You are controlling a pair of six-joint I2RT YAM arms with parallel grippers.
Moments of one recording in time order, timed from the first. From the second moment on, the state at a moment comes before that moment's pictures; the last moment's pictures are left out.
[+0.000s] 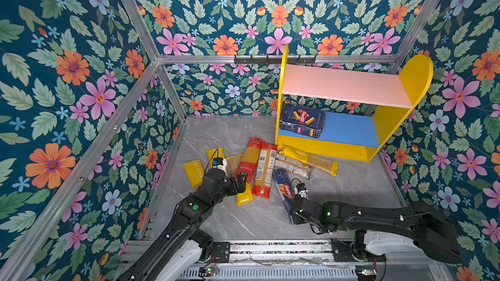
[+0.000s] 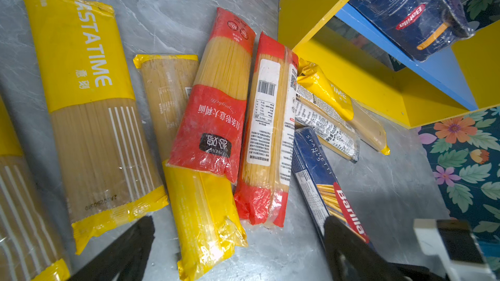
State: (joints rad) left arm -0.55 0.71 0.57 -0.48 -0.04 -0.60; right arm 1.17 1.29 0.56 -0.35 0.23 0.98
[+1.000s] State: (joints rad) left arm -0.55 0.76 0.62 -0.48 0.00 -0.60; right arm 1.17 0.81 0.59 -0.54 0.22 0.98
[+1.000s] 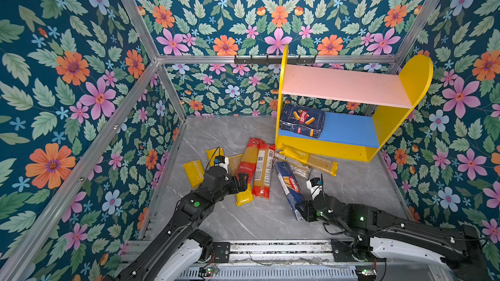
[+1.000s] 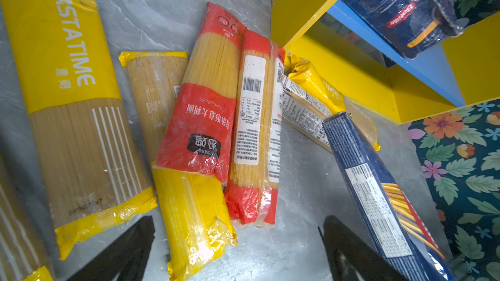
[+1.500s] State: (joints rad) left arm -0.55 0.87 0.74 -0.48 0.00 -0.56; right arm 1.17 0.59 0.75 -0.86 0.40 0.90
